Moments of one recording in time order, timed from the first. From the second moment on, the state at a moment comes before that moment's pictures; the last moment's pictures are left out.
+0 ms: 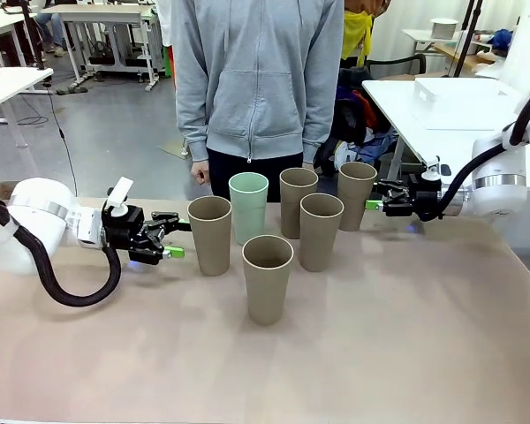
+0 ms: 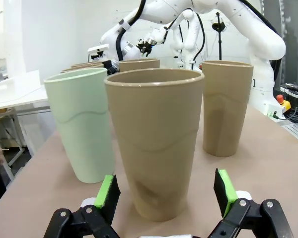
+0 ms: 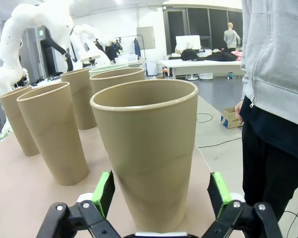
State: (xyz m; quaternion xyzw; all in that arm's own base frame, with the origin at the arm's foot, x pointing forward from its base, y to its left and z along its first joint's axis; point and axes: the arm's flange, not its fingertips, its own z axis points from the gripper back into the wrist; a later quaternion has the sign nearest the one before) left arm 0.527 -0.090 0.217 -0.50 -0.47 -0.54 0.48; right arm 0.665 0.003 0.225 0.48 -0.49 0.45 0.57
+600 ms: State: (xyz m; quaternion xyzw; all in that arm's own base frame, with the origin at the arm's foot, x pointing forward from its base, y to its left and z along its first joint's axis) left arm 0.535 -0.103 0.215 -0.51 -0.46 -0.56 0.47; right arm 0.666 0.015 0.224 0.48 -0.48 0.45 0.57
